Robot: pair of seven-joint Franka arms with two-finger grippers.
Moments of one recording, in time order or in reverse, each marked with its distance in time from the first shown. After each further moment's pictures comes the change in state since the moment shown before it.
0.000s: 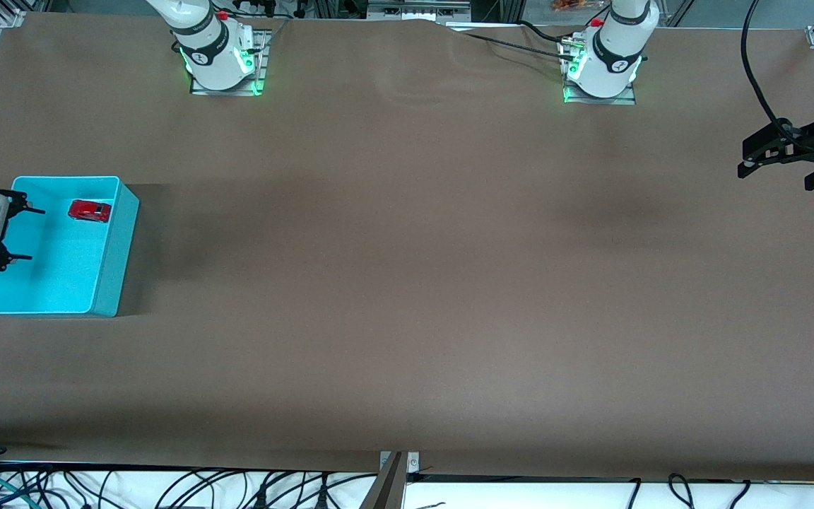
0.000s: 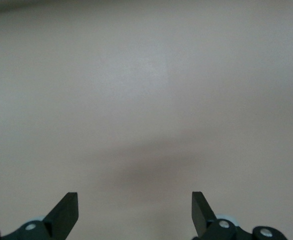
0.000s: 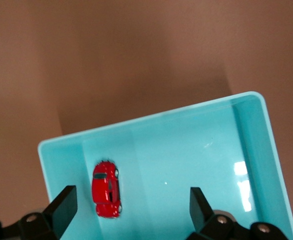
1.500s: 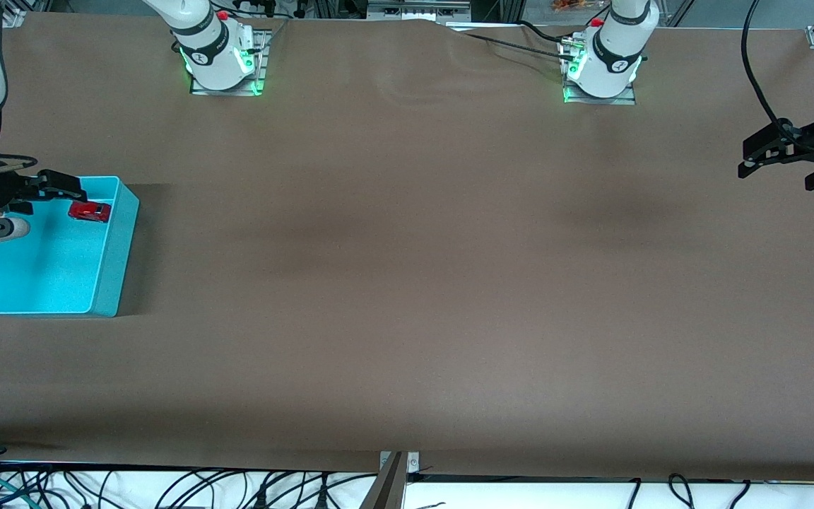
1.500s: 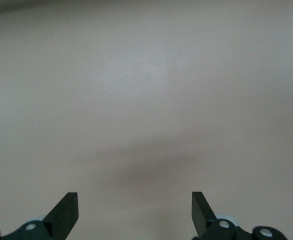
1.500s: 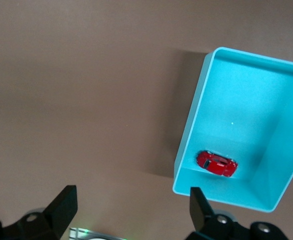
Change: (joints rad) left arm 0.000 0.000 0.000 0.000 0.000 0.000 0.000; right arm 0.282 -0.224 0.016 0.007 -0.112 -0.156 1.453
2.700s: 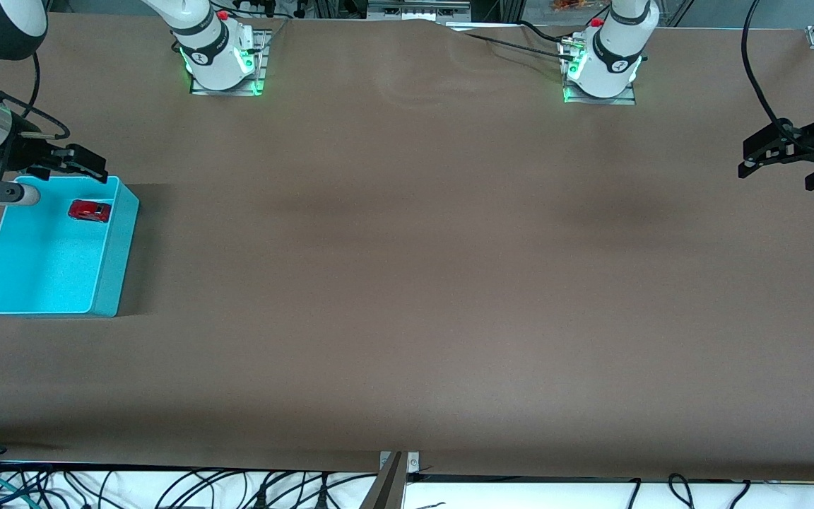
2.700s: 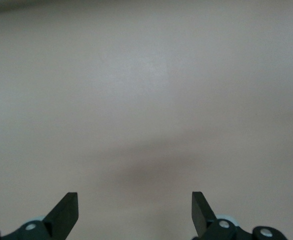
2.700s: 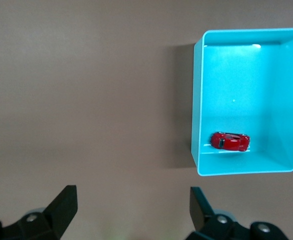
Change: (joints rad) left arm 0.000 0.000 0.000 0.000 0.000 0.000 0.000; right arm 0.020 -0.154 0.064 -0.136 -0.050 0.082 0.186
